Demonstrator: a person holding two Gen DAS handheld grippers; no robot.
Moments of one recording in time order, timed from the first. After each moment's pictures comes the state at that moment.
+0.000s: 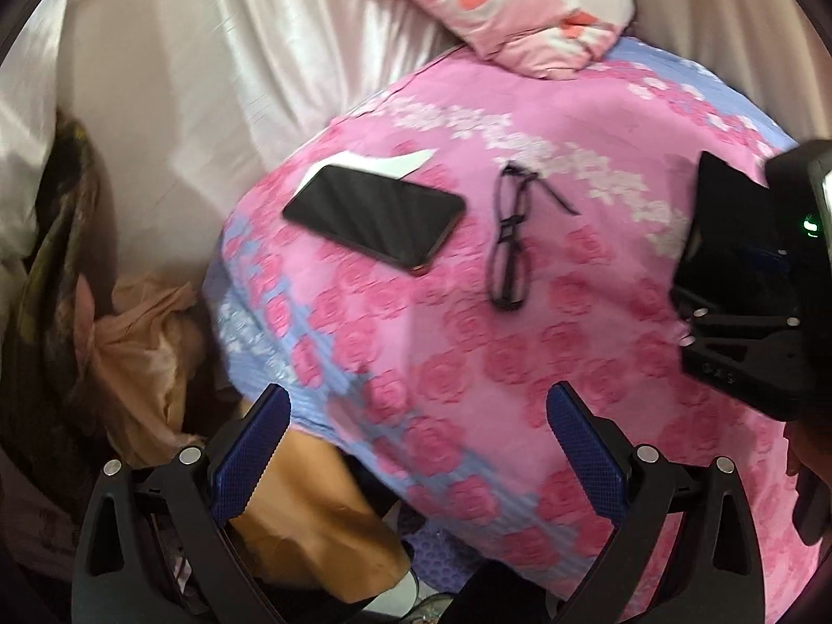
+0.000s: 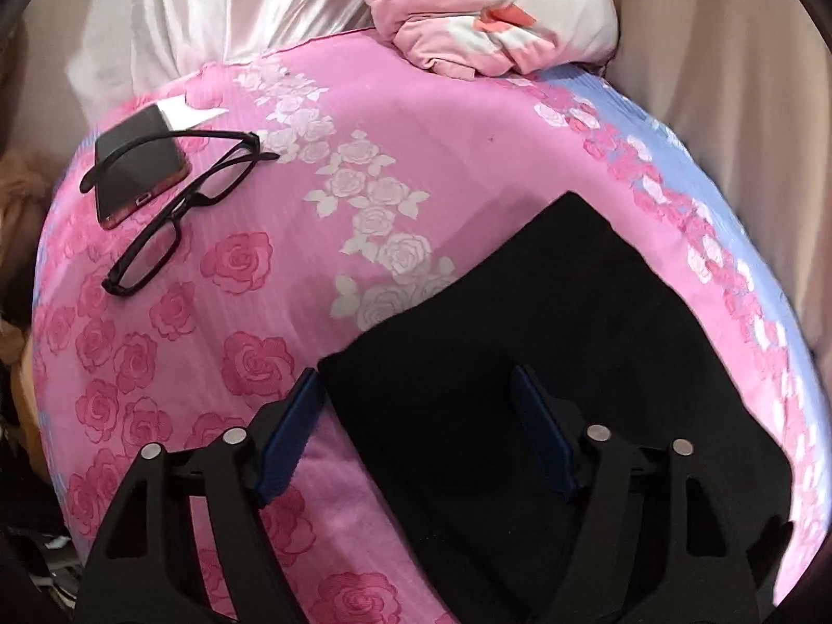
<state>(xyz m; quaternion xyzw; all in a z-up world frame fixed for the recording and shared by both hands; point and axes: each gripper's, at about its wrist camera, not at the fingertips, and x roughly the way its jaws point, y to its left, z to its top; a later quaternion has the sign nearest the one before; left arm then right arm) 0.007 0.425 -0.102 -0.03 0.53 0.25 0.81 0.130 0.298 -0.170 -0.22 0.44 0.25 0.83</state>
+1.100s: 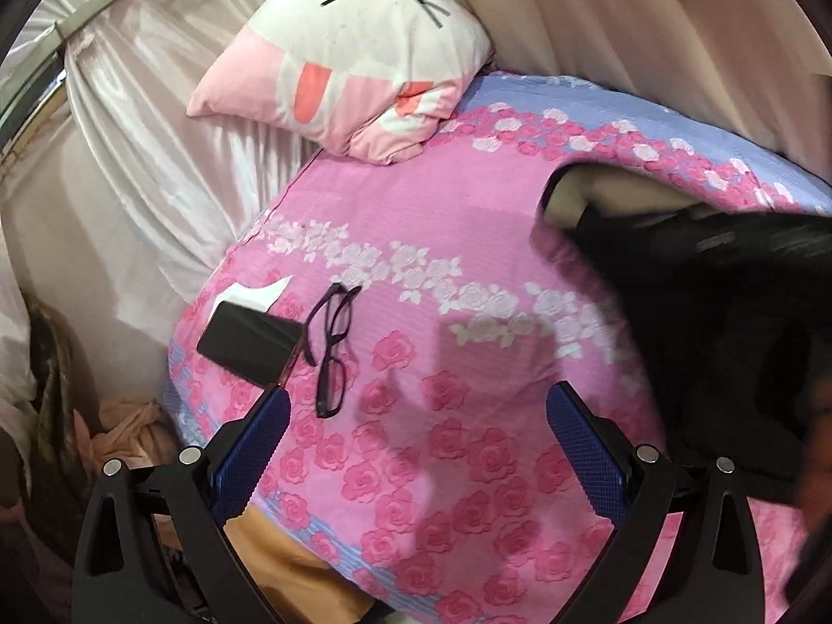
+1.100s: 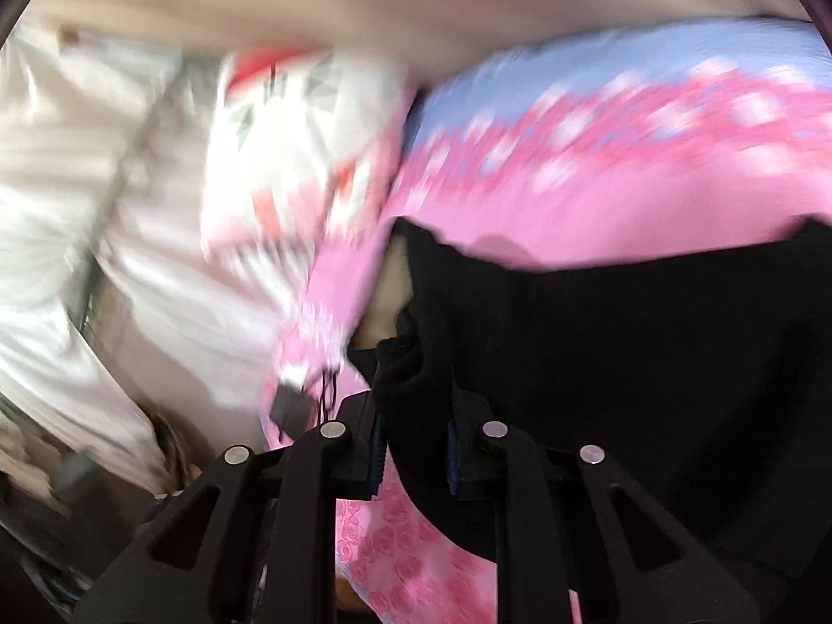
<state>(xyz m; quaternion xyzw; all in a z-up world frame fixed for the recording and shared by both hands) 0.077 0.286 -0.051 0.06 0.49 0.17 0.85 0.154 0.056 -0.076 0.30 0.46 0.26 0.80</state>
